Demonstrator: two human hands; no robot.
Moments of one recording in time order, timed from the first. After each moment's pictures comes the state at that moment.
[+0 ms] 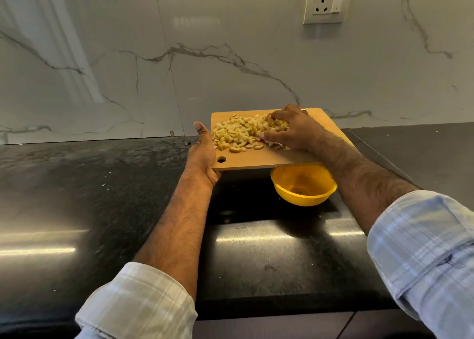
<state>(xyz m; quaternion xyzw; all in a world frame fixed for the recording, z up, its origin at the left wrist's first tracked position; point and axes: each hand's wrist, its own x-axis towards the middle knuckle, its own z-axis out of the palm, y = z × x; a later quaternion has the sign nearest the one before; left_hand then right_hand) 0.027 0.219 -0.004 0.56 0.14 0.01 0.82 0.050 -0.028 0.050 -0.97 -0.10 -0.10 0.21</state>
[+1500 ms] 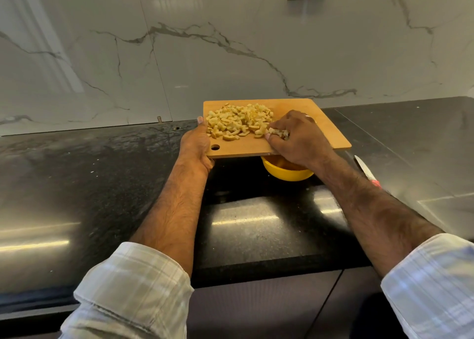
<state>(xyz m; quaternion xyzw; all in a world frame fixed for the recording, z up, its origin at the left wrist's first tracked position) 0.018 0.207 -0.009 0.60 0.16 0.00 0.79 -0.041 -0.032 0.003 -0.94 -0.08 -0.22 0.23</state>
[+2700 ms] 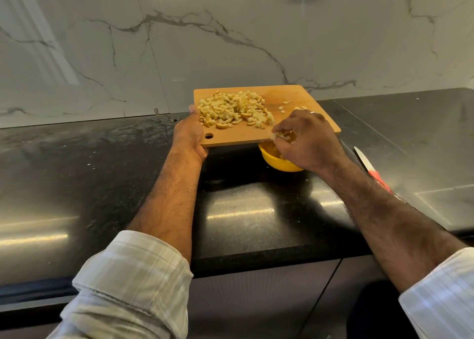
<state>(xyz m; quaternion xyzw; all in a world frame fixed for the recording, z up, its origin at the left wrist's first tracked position) 0.009 0.212 0.000 0.59 0.16 0.02 0.79 -0.075 -0.036 -0.004 -0.92 -0.13 -0.32 0.19</state>
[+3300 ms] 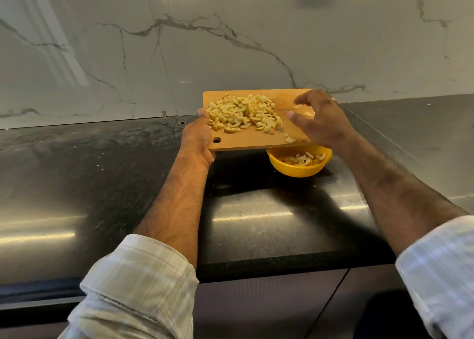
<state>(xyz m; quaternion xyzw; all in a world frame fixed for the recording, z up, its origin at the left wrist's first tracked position) 0.002 0.212 0.003 0.58 0.15 0.01 0.80 -0.020 -0.062 0.018 -0.93 -0.06 -0.25 0.28</state>
